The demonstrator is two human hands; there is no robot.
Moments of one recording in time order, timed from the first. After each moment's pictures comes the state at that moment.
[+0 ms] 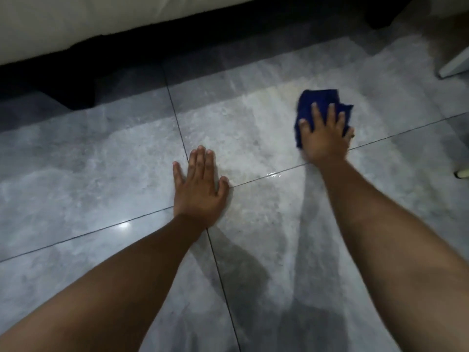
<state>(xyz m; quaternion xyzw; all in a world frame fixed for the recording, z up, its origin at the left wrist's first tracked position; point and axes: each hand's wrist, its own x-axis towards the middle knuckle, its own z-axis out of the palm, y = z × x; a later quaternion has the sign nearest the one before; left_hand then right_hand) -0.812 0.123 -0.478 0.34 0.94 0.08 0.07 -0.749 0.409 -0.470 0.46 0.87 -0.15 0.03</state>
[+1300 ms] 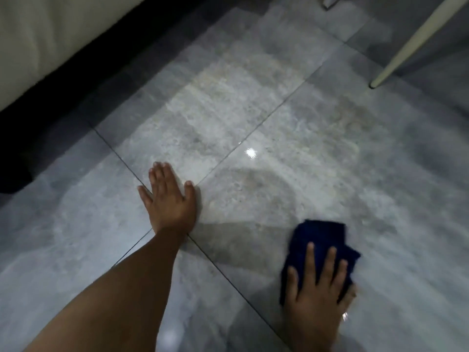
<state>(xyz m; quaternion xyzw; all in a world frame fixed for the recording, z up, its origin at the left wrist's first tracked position) -0.803 0.127 -0.490 0.32 0.94 0.07 0.08 -0.506 0.112 -0.496 0.66 0.74 -0.12 -0.04</state>
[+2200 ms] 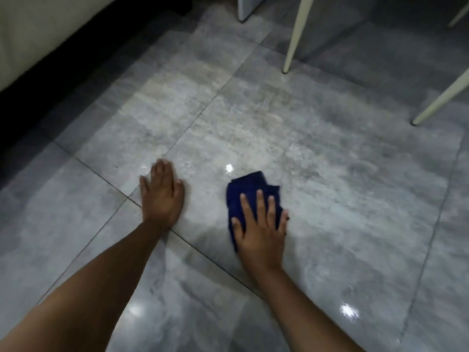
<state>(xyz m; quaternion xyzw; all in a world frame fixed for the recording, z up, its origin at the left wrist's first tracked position) -0.749 0.124 -0.491 0.51 0.85 0.08 0.09 -0.508 0.114 -0.495 0.61 0.78 -0.13 -0.06</state>
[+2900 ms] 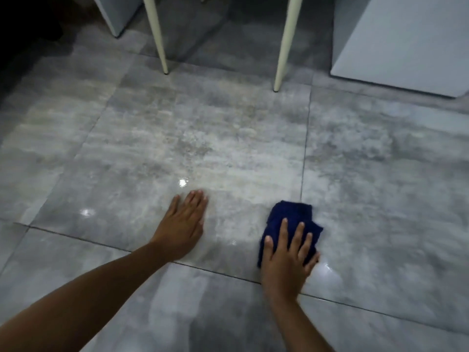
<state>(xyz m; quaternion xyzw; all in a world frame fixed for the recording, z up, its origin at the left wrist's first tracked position) -0.548 0.079 -0.474 0.85 0.52 -0.04 0.07 -0.311 -0.007 -0.490 0.85 0.50 -0.12 -0.08</state>
